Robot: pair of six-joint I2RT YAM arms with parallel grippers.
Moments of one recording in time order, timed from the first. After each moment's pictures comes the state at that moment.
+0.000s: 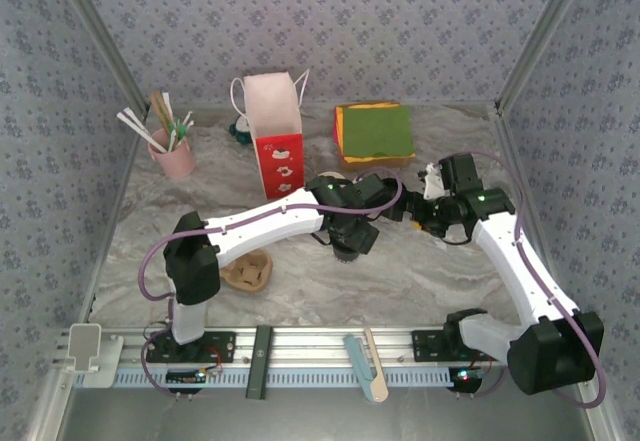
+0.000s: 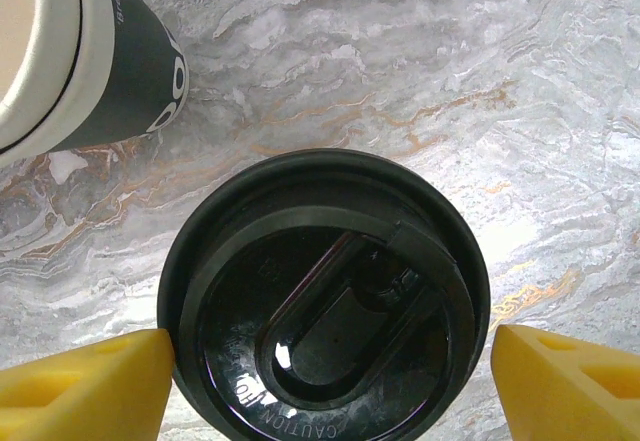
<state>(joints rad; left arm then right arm) -1.11 1.89 1.73 -1.09 -0.17 -0.50 0.21 1.13 0.98 -0.89 -0.49 0.42</state>
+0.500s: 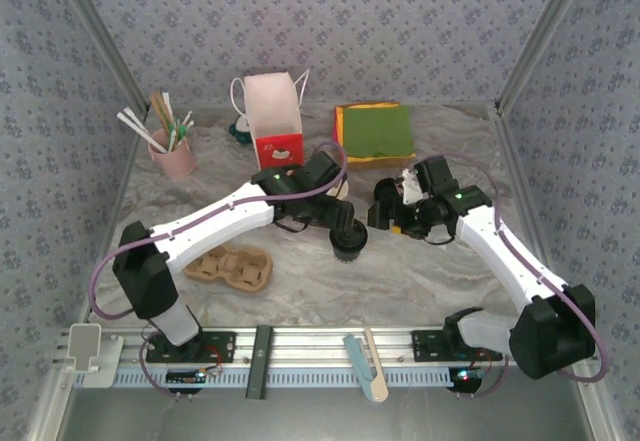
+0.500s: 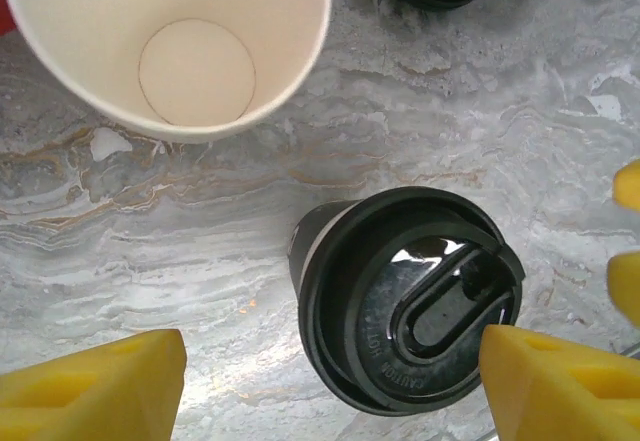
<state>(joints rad) -0.93 1.63 1.45 -0.87 0.00 -0.65 0.35 1.22 0.95 -0.82 -0.49 0.45</state>
